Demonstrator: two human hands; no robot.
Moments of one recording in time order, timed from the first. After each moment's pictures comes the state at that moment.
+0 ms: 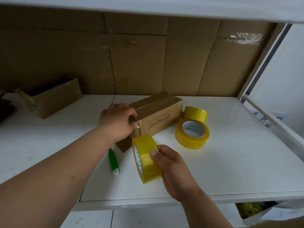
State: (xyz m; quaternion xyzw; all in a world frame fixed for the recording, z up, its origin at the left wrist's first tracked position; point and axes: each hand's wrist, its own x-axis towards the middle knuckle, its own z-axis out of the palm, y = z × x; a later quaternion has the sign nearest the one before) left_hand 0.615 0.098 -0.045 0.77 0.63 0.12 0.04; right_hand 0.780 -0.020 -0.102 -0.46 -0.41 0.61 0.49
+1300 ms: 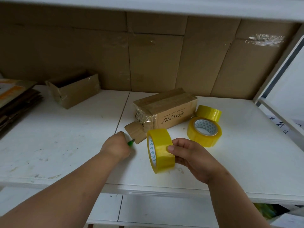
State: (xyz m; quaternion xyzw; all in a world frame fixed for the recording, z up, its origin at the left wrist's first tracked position) left_hand 0.577 0.048 -0.115 0.61 0.76 0.07 0.19; right_hand 0.814 -0.011 -0.085 -0.51 -0.52 0.59 0.35
